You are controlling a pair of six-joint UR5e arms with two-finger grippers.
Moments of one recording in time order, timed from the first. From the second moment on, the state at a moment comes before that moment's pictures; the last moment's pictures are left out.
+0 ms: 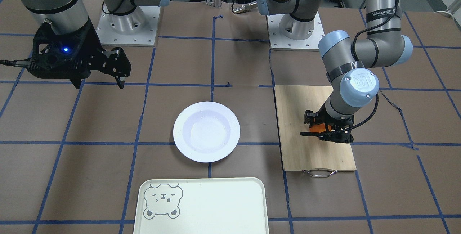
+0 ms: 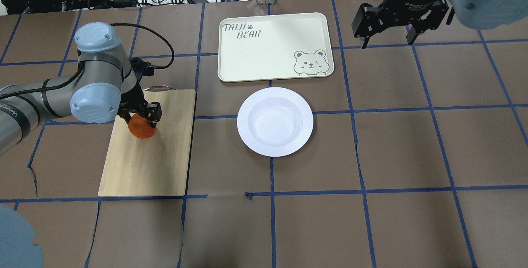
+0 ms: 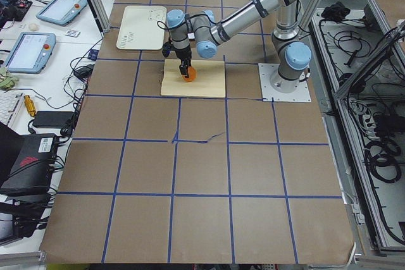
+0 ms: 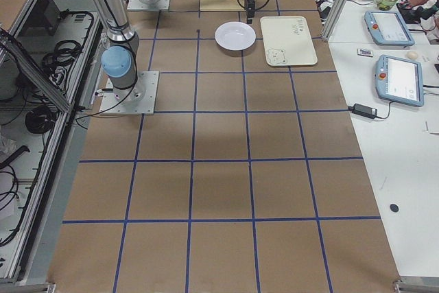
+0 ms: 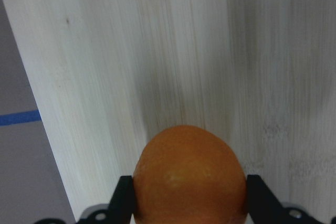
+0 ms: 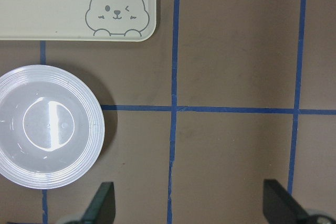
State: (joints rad) left arm -1.41 -1.87 -1.92 -1.05 1.72 0.30; right arm 1.58 -1.49 1.50 -1.65 -1.60 -0.03
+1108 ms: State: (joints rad) left arm -1.67 -1.88 -1.76 -1.23 1.57 -0.44; right arm 1.58 -1.49 1.50 -1.66 -1.60 -0.03
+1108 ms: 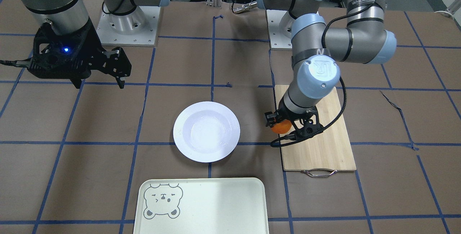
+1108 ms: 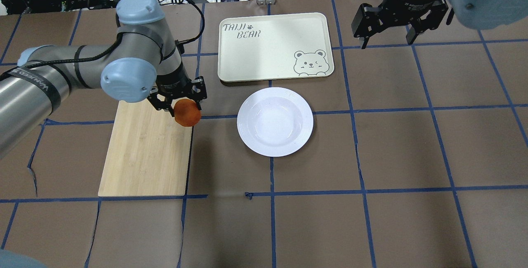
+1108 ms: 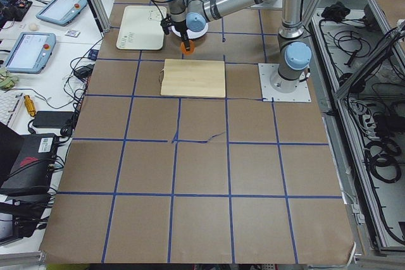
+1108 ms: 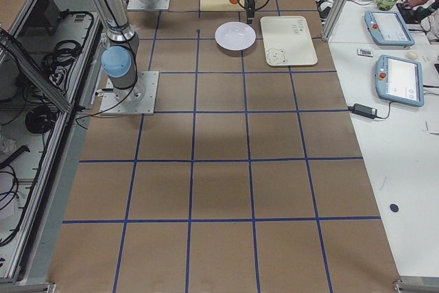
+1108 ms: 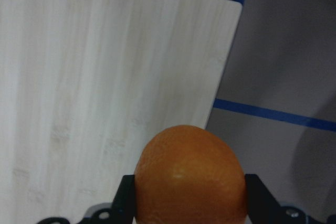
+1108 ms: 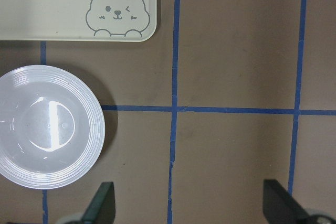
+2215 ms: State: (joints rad) left arm -1.92 -2.01 -1.74 -0.92 1.44 -1.28; right arm 1.58 -1.49 1.50 -1.65 -1.60 -0.03
